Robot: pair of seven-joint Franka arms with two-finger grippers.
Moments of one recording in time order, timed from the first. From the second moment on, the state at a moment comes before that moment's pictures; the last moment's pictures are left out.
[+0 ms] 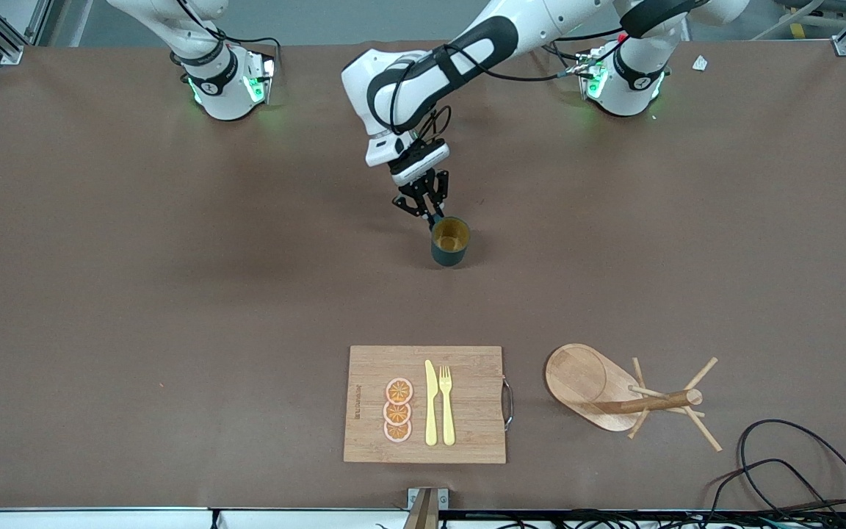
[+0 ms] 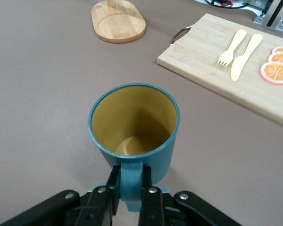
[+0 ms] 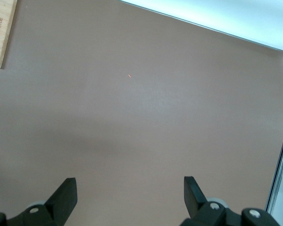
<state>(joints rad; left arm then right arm) -0.60 0.75 -0.68 -1.58 1.14 1.71 -2.32 -0.16 0.04 0.04 -1.45 -0.06 1.60 -0.36</state>
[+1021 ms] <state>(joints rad) -0.18 0.54 -0.70 -1.26 0.44 1.84 -1.94 -0.16 0.04 0.05 -1.44 0.00 1.57 -0.03</state>
